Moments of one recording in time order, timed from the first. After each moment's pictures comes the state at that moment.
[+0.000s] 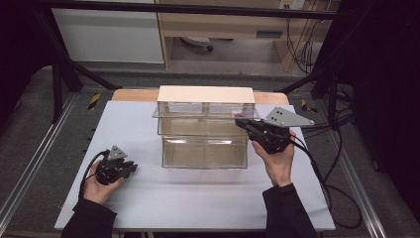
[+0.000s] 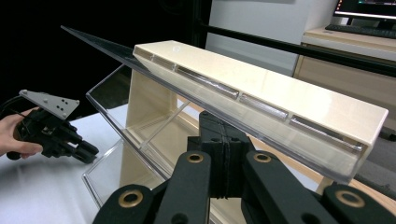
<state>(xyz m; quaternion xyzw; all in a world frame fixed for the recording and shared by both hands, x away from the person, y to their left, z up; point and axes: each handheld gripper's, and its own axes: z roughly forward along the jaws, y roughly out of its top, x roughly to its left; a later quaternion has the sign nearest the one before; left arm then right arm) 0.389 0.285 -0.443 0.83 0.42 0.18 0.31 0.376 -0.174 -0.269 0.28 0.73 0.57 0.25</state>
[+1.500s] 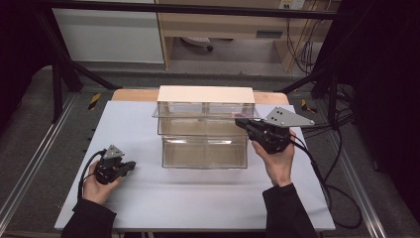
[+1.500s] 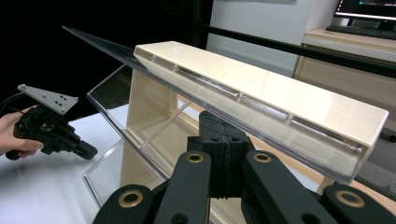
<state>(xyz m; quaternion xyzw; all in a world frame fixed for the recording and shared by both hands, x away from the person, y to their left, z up) 0.388 0.289 -0.438 0.82 0.43 0.17 0.34 0.377 -0.174 -0.269 0.27 0.73 0.58 0.25</state>
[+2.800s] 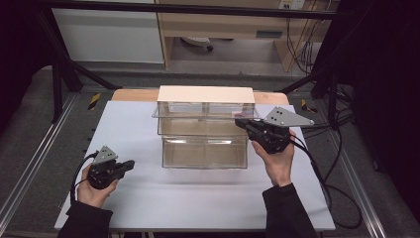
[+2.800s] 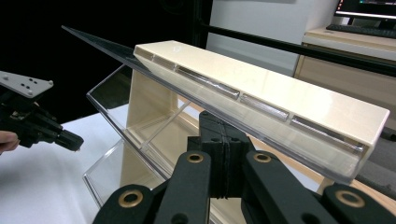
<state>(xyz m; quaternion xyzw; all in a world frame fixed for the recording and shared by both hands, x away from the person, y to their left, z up) 0.357 0.285 -0.404 0.80 0.42 0.19 0.40 0.377 -0.173 -0.269 0.27 0.73 0.58 0.25</state>
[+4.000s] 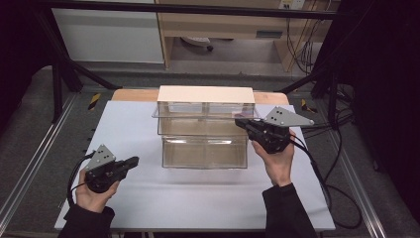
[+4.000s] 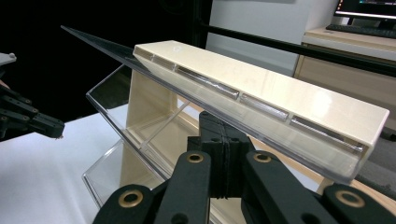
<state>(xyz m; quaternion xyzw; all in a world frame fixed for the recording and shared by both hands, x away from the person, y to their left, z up) 0.329 0.263 -0.362 0.78 0.37 0.22 0.46 0.377 -0.173 -0.269 0.27 0.73 0.58 0.25</state>
